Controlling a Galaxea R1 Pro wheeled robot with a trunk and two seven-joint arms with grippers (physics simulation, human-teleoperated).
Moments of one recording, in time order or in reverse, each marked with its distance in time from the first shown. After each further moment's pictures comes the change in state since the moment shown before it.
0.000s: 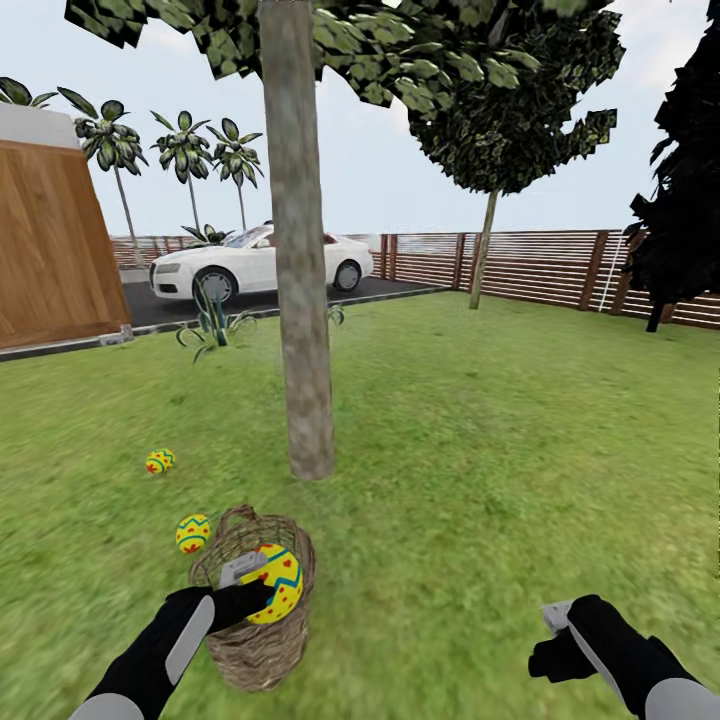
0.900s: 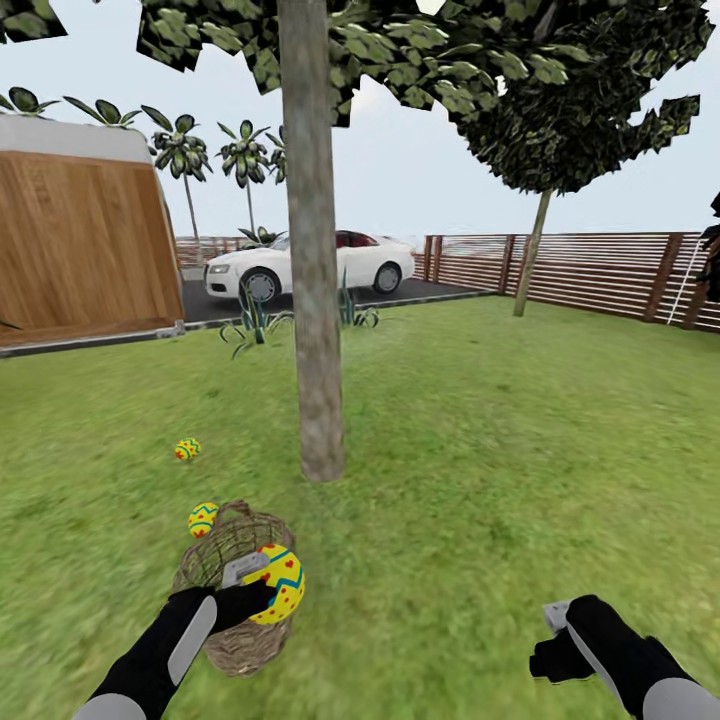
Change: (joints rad) left arm 0.000 -0.006 -0.001 0.001 -0.003 0.001 0.001; right arm 0.000 0.005 0.003 0.001 0.002 0.000 -0.033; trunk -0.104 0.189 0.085
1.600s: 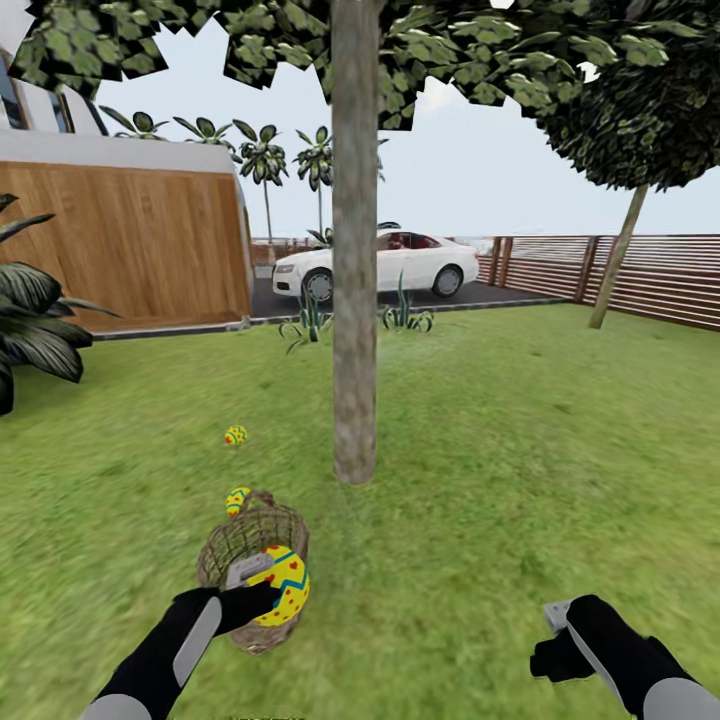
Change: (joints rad) left arm 0.000 -0.015 0.000 0.006 -0.003 -0.001 0.001; right arm 0.000 -0.001 -0.002 0.000 -0.001 0.000 0.000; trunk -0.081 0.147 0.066
